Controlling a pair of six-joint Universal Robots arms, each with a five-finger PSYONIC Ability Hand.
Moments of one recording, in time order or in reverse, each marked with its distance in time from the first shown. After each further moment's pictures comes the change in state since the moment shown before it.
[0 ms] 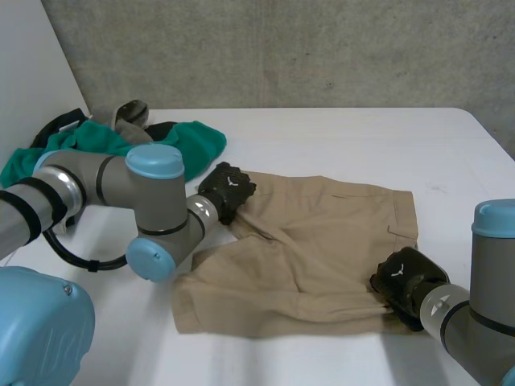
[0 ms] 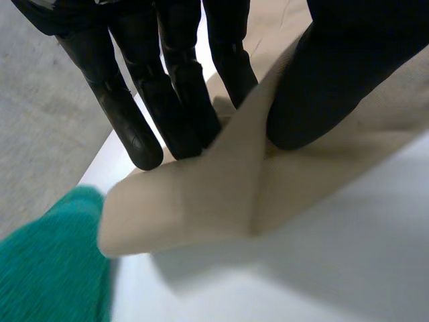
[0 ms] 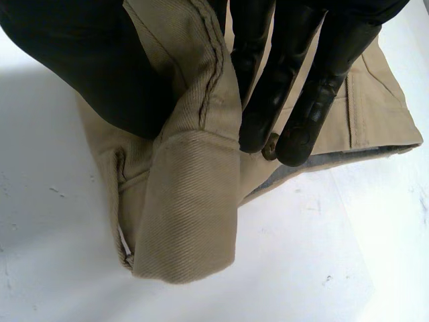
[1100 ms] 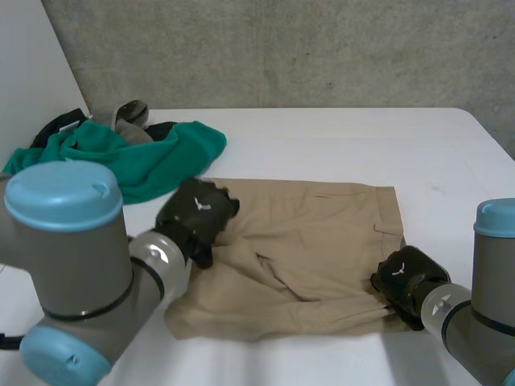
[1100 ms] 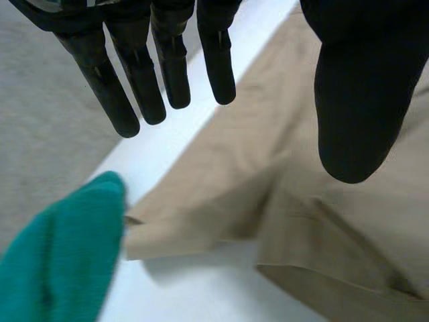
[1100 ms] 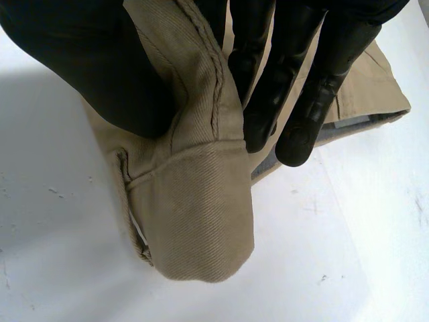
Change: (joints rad) left arm -0.092 0.656 -0.716 0.040 -0.136 -0.193; right arm 0.000 -0.012 0.002 0.003 0.000 0.000; left_hand -0.660 -0.676 -0.669 -0.689 -0.670; right_hand 0.000 0.000 0.000 0.000 0.000
